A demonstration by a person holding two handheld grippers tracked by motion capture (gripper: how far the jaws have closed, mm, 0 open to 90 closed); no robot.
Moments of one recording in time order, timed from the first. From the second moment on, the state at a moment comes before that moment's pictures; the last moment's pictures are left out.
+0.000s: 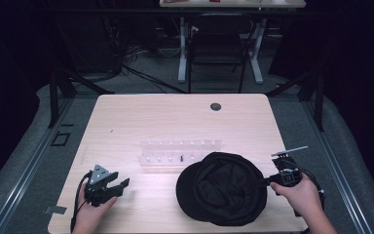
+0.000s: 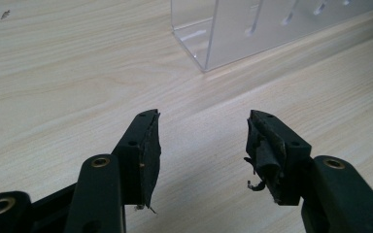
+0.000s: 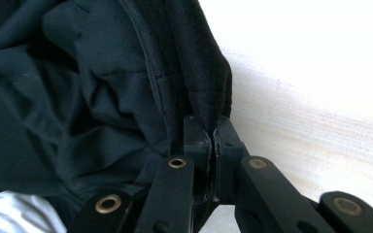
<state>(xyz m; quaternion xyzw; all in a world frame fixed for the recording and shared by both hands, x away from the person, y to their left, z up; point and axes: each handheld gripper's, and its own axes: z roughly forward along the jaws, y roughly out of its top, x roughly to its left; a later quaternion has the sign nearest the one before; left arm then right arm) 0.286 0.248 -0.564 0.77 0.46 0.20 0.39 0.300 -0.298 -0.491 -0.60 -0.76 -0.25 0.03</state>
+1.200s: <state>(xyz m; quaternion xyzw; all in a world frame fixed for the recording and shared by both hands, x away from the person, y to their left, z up) 0.286 0.249 -0.564 0.77 0.46 0.20 0.39 0.298 -0.278 -0.384 -0.60 -0.75 -0.25 0.13</state>
